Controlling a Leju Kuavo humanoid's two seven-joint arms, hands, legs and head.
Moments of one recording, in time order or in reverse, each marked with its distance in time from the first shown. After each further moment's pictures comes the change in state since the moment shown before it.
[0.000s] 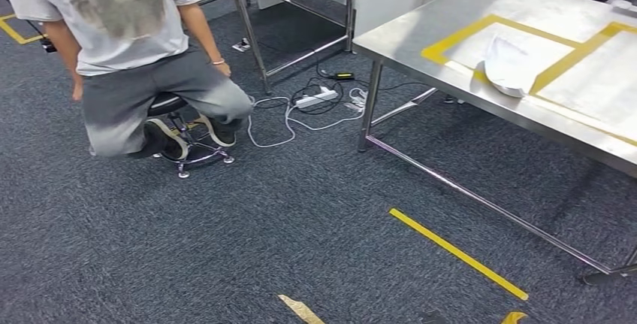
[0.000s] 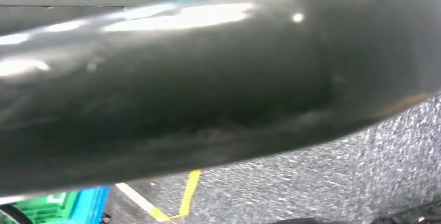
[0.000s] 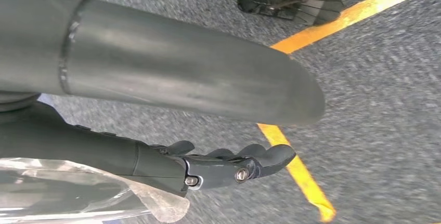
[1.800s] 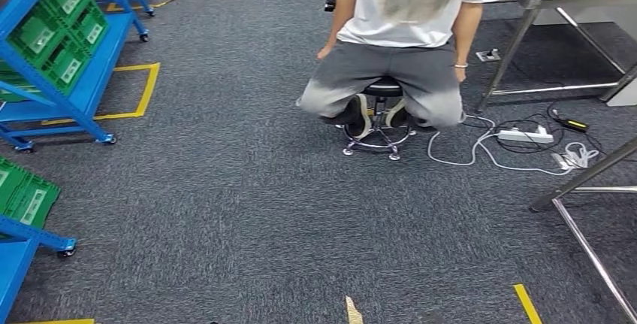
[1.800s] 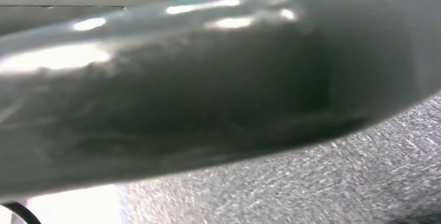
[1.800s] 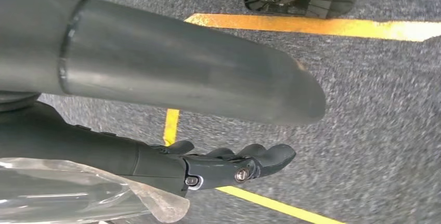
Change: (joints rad) left arm -0.001 0.011 0.032 0.003 0.022 -0.004 0.021; right arm -0.004 0.009 -0.003 0.001 0.030 -0.024 0.031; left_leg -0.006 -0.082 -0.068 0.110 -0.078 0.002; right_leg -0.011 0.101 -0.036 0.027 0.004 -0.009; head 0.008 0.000
